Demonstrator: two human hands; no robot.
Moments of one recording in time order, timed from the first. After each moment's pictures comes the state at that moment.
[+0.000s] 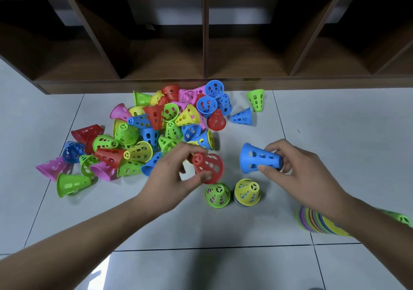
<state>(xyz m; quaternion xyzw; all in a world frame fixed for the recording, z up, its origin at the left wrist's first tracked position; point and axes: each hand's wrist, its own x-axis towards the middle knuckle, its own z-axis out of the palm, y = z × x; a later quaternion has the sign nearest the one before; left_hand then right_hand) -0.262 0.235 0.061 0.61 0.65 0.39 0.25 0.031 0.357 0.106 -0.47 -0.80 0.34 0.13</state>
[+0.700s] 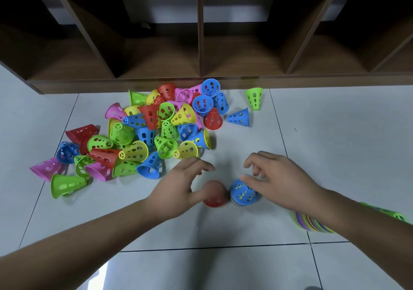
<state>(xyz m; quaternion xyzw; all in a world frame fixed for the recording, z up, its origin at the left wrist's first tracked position) -0.249 0.237 0.018 0.67 0.64 0.28 0.26 0.015 0.361 0.078 -0.41 -0.87 0.27 0.02</state>
